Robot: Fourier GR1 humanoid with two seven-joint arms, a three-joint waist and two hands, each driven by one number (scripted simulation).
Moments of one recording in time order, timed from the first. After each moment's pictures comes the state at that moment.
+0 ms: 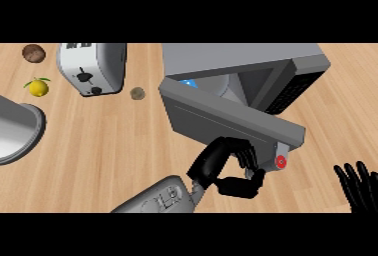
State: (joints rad) left arm -0.61 0.01 -0.91 -1.16 0.27 0.41 0.01; right arm 0.40 -0.29 -0.06 -1.68 -0.33 0.47 -0.65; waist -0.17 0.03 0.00
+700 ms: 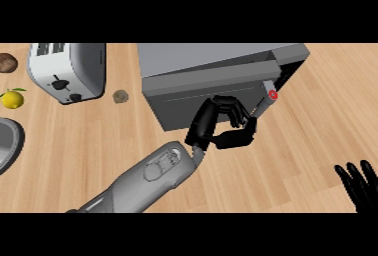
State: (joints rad) left arm -0.80 0.00 -0.77 -1.00 0.50 0.58 -0.16; right arm 0.40 -0.36 -0.02 -1.82 -0.43 0.53 -0.55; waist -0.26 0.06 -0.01
